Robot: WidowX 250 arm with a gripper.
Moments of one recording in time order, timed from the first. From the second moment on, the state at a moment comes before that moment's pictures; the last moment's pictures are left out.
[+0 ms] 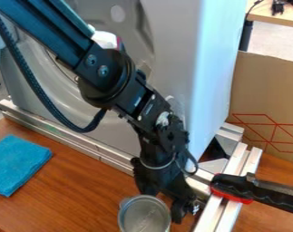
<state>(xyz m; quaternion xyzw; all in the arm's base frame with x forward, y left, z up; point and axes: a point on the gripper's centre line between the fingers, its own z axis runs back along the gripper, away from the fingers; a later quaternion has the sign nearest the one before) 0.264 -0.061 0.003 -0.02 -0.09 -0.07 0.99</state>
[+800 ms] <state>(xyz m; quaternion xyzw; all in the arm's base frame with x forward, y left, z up) 0.230 -0.055 -0.012 -0.05 -0.05 -0.05 1.00</state>
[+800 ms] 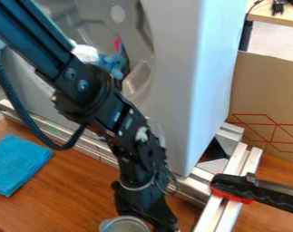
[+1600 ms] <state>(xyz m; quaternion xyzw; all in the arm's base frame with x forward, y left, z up) 0.223 -0.037 0.056 -0.04 -0.12 -0.07 0.99</state>
